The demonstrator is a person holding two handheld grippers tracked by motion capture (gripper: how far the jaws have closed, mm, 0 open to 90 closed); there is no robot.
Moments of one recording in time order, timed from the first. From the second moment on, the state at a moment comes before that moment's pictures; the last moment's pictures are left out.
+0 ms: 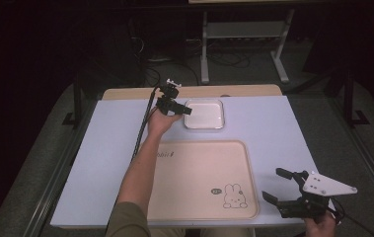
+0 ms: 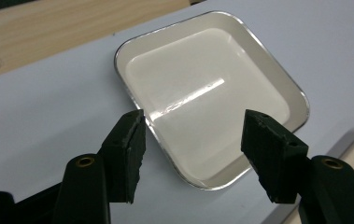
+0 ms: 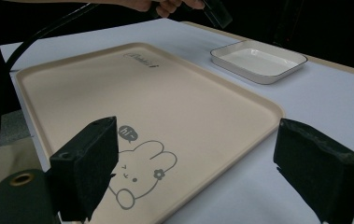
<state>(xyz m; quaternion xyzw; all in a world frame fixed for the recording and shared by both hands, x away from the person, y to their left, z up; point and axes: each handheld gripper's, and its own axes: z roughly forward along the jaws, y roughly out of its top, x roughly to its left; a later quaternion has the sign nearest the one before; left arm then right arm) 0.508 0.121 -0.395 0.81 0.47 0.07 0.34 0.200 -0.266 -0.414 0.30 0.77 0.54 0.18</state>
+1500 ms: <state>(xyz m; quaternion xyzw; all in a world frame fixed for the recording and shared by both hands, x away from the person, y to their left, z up) 0.517 0.110 -0.443 0.76 0.58 0.03 0.30 0.200 -0.267 -0.413 0.29 0.77 0.54 0.17</state>
